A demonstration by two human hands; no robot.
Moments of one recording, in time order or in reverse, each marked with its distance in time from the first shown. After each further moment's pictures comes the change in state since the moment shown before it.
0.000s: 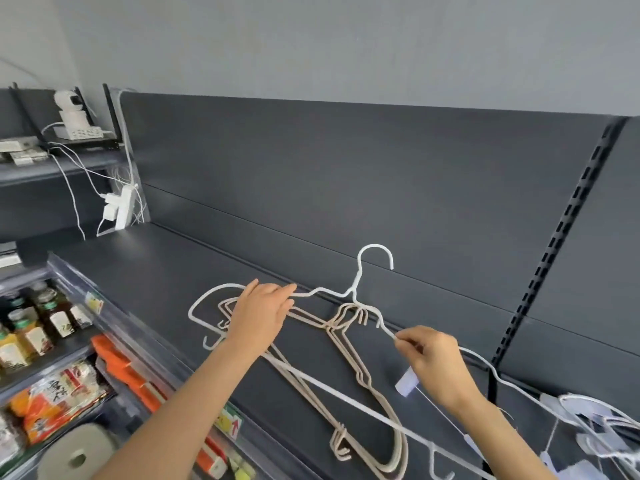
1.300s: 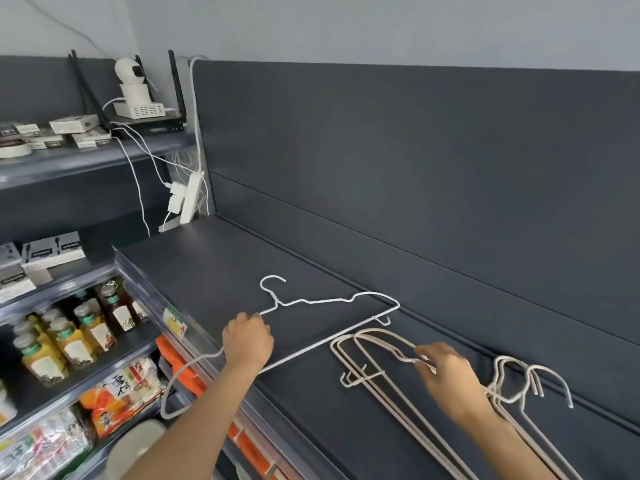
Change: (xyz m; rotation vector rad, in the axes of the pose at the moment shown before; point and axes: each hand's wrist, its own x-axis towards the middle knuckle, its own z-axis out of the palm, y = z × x) left_hand 0.048 -0.290 0.035 0.144 -0.230 -0.643; right_hand 0.147 -0.085 0.218 -0.204 -0.129 0.088
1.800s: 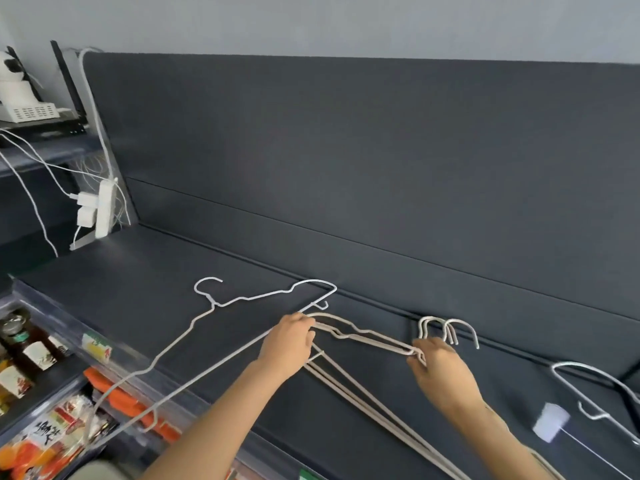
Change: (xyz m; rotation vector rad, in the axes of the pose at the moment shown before) left_hand -0.054 0.117 0.026 -0.139 -0.180 0.681; right_hand -0.051 0.050 -0.036 -0.159 0.092 0.234
